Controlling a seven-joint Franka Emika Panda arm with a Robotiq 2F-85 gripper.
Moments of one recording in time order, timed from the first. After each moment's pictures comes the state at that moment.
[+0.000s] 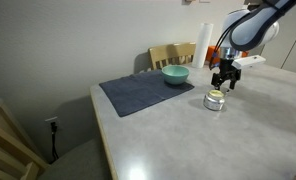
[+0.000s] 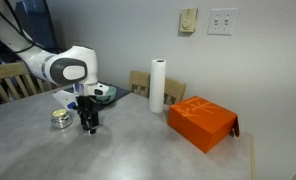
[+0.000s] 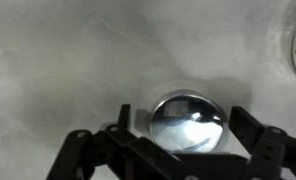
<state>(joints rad) 0.10 0.62 -0.02 -1.97 -0.01 2.47 0.22</state>
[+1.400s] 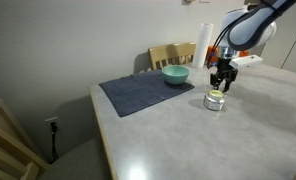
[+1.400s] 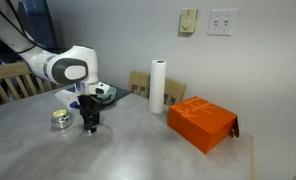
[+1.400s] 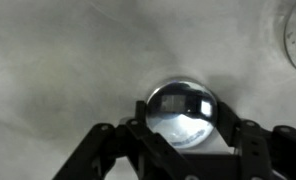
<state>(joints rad) 0.10 0.63 -0.01 -1.95 -0.01 2.49 0.22</state>
